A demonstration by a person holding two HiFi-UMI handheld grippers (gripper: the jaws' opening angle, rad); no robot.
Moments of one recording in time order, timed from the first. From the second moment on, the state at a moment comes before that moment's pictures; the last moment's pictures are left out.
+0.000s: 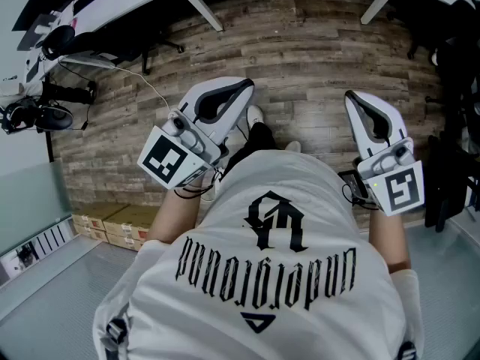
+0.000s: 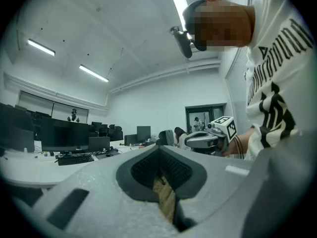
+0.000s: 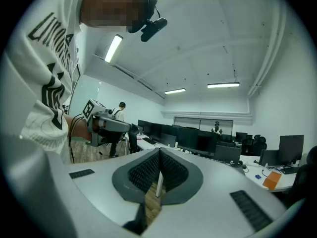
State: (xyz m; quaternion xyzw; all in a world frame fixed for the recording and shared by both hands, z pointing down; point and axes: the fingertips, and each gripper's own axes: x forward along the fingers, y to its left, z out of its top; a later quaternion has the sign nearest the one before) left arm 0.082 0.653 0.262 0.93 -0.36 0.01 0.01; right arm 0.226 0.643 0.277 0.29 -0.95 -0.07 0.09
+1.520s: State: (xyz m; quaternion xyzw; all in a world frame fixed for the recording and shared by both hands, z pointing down) left arm -0.093 0.482 0.271 0.94 -0.34 0.01 0.02; right arm 0.044 0.463 0.280 0.31 -0.95 -0.04 0.08
